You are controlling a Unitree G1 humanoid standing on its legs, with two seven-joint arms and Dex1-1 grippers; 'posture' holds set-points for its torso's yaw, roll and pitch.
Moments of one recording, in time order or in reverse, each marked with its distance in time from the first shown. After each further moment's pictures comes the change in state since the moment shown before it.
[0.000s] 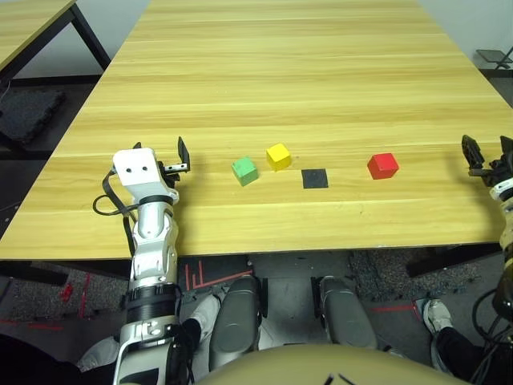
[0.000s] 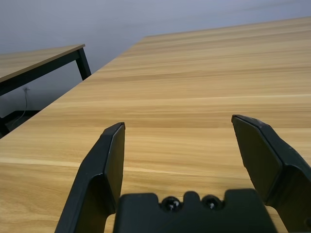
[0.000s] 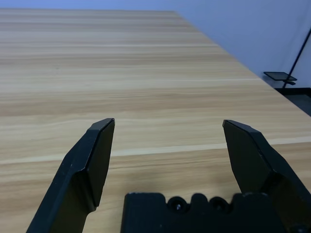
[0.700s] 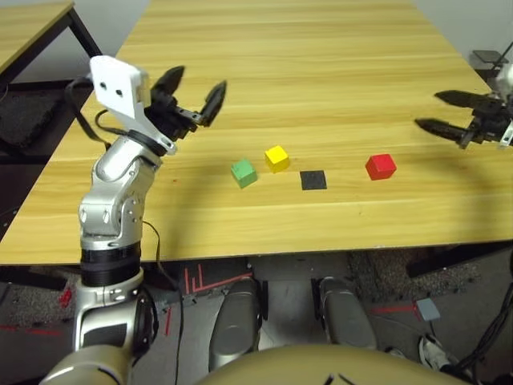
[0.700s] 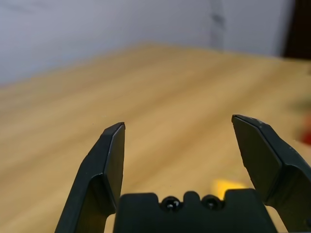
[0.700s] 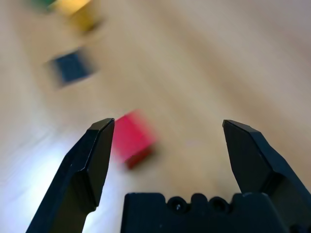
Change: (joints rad) left arm -0.234 0.354 -0.192 -0.319 -0.433 0.566 -0.664; right arm -0.336 -0.145 0.526 -0.134 -0.249 0.301 0.905
